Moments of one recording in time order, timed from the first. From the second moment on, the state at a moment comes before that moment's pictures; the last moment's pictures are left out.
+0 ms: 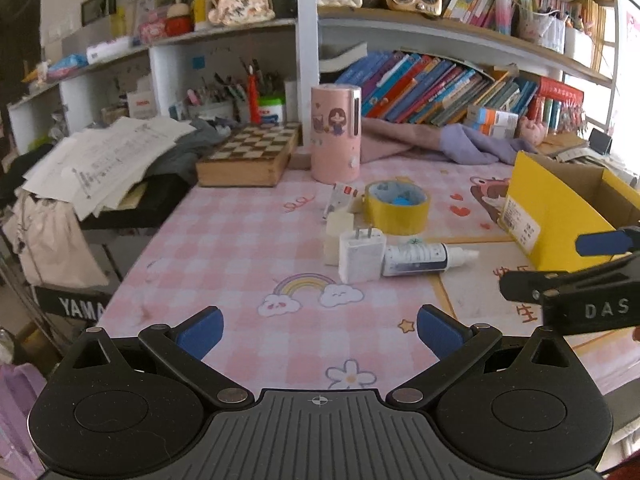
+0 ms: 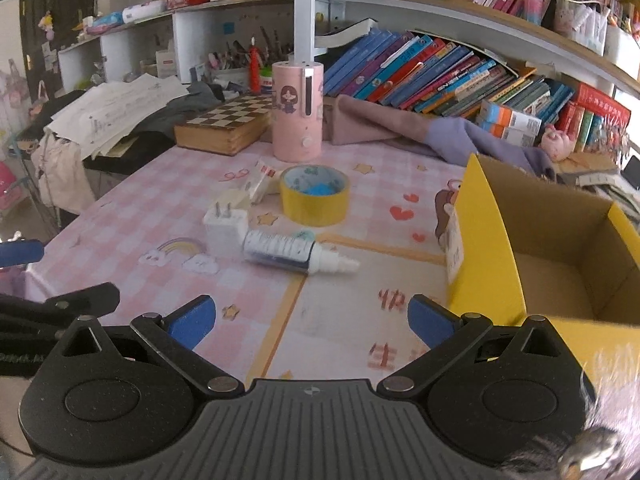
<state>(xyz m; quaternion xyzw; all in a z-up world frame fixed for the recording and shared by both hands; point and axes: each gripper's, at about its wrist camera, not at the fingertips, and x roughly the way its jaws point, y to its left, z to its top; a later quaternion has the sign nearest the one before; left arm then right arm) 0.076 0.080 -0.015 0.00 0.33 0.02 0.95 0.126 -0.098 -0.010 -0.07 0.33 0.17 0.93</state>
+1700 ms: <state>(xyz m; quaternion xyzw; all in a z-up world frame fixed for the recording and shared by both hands) 0.219 0.060 -0.062 -0.02 0.41 0.00 0.91 0.248 -0.075 -0.062 -0.17 0.46 0.26 0.83</state>
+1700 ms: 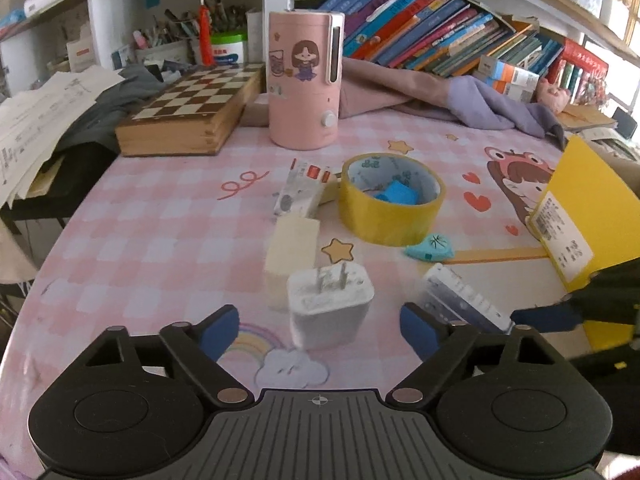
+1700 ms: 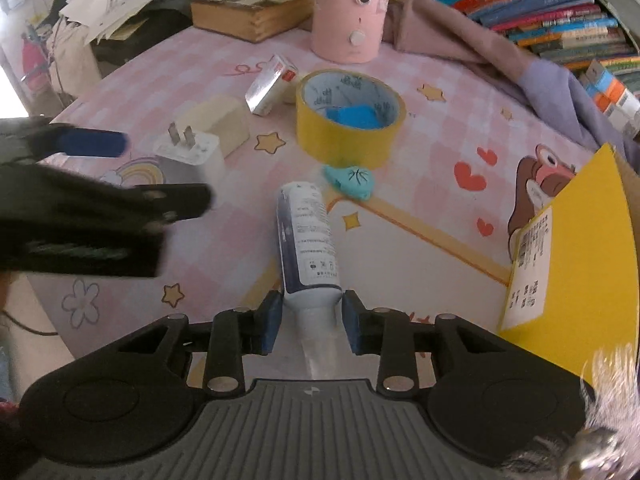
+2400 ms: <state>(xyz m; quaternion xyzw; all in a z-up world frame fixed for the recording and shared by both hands) 0.212 0.079 -0.061 -0.04 0.42 0.02 0.90 0.283 -0.056 -0.075 -0.17 0.46 0.28 0.82</state>
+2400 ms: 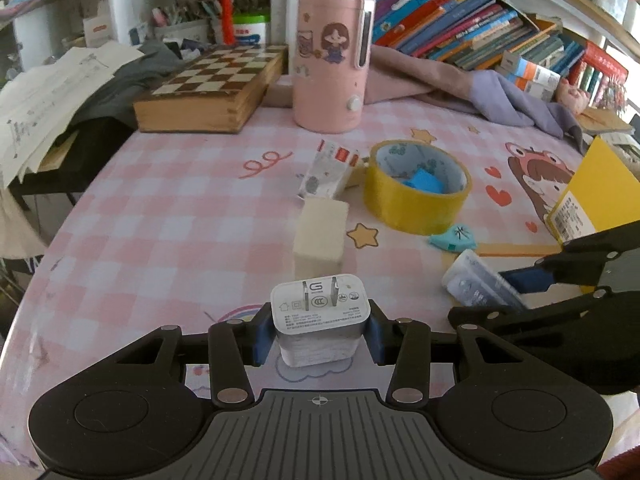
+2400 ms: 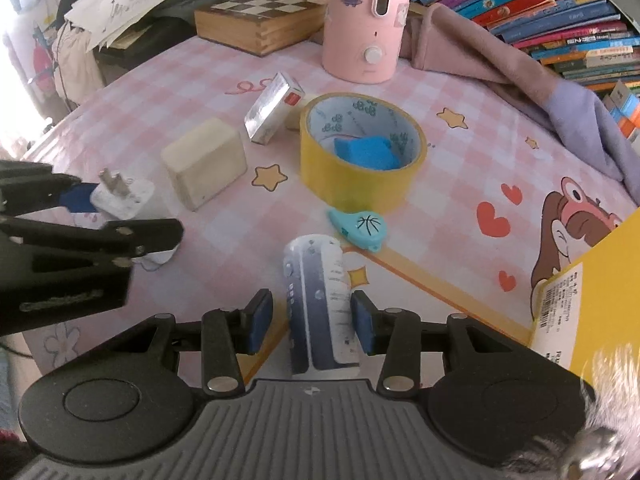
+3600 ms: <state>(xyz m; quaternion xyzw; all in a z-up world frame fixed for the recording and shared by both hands) 0.125 0.089 0.021 -0.05 0.31 -0.02 0.95 0.206 -0.085 0.018 -0.08 0.35 0.24 0.90</state>
